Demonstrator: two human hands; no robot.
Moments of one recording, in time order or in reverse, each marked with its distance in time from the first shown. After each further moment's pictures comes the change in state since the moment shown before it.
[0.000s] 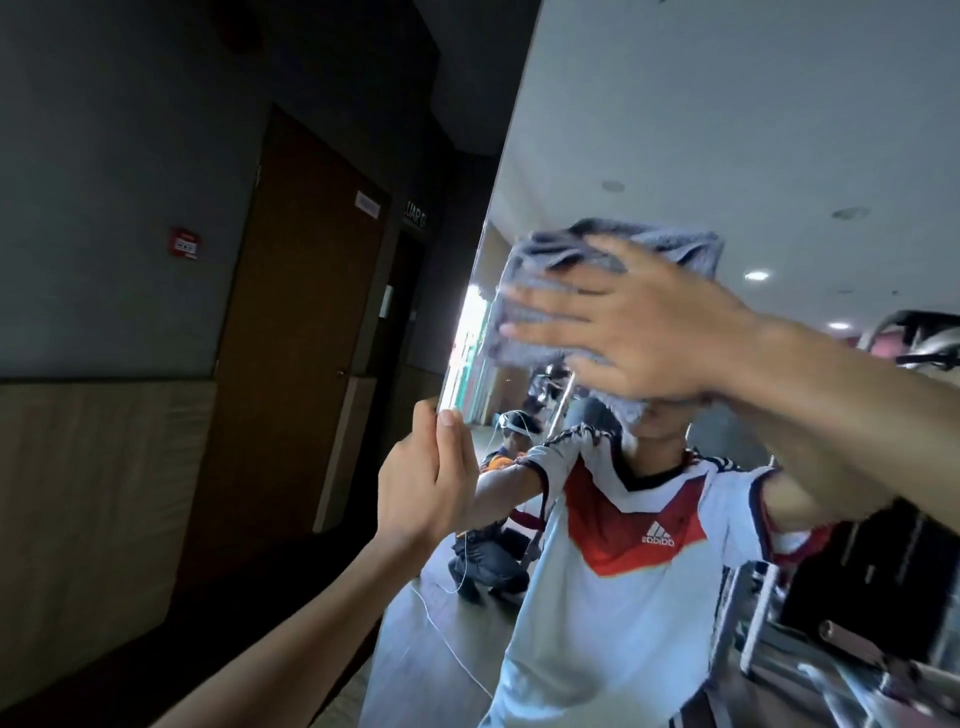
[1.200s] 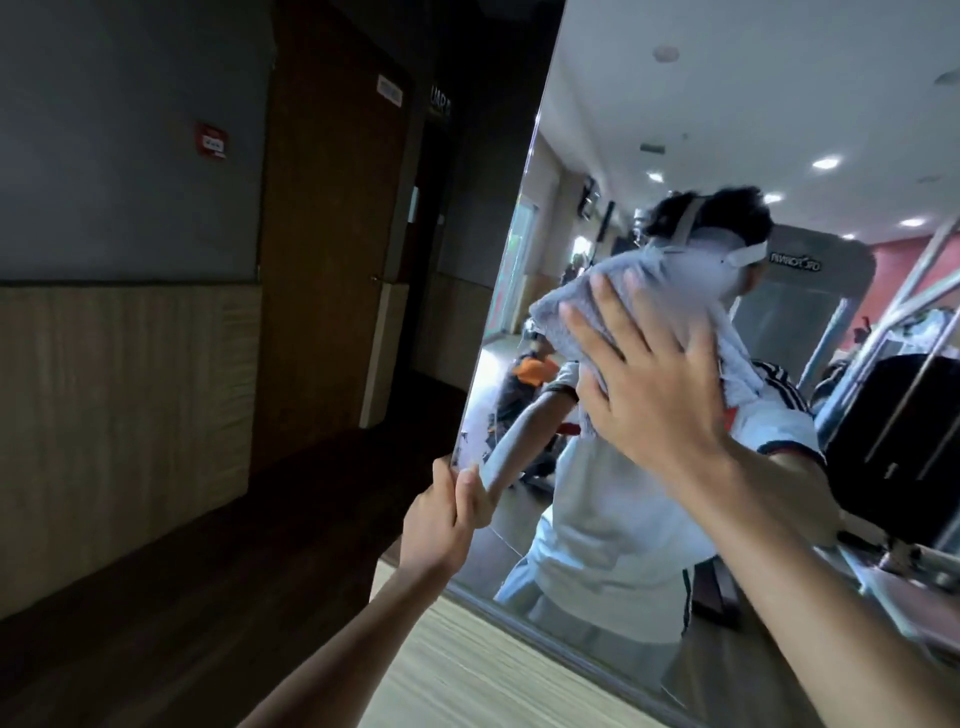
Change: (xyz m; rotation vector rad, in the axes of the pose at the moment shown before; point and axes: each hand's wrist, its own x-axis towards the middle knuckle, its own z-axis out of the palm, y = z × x) left_hand -0.155 -0.109 -0.021 0.121 -0.312 -0.275; right_hand -0.038 -0.192 0.012 0.105 -0.023 0.685
